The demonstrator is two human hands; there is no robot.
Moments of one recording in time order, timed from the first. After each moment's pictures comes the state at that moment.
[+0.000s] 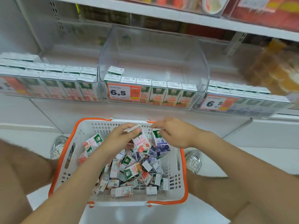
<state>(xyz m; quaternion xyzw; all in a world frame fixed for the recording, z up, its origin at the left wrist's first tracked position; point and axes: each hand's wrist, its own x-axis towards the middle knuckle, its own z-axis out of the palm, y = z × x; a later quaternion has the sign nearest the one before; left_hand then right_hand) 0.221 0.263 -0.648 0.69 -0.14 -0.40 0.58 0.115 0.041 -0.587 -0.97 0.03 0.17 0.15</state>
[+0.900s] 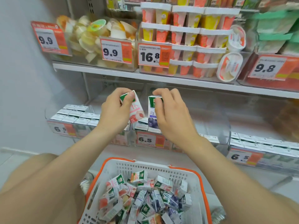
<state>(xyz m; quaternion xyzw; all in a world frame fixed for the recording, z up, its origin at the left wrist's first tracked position) 0.324 0.272 -0.442 0.80 -0.22 0.10 0.56 0.221 0.116 -0.433 -0.91 0.03 -0.34 0.23</state>
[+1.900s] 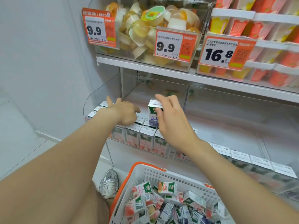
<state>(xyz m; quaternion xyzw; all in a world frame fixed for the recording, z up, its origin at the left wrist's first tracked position) 0.480 0.361 -0.476 0.96 -0.22 -0.13 -0.05 0.352 0.193 -0.487 -0.94 -0.07 -0.24 0.24</state>
